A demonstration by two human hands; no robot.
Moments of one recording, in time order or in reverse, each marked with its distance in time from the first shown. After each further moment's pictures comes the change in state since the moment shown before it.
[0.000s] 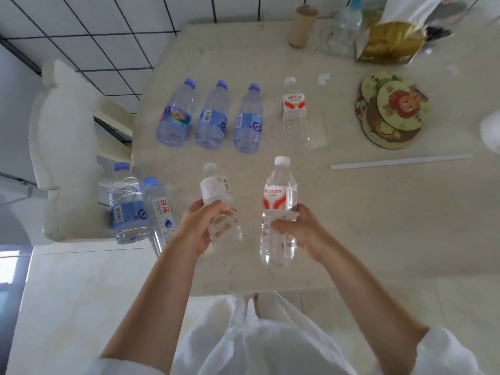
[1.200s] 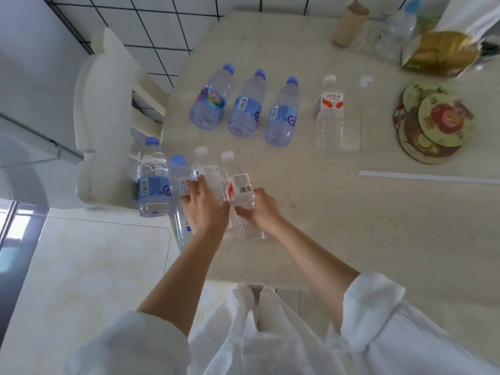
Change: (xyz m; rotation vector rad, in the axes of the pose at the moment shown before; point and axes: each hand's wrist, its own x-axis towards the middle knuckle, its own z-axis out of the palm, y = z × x) left_hand 0.019 -0.023 -0.025 1.163 0.696 0.485; right_hand 0.059 -0.004 0.115 -0.686 0.007 -0.156
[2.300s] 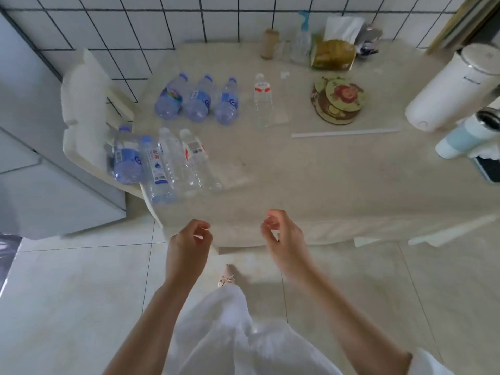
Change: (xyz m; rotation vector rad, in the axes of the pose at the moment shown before) left_hand -0.261 -0.059 -0.019 -0.449 -0.105 0.168; right_hand -0.274 0.157 0.005 0.183 0.433 -0.254
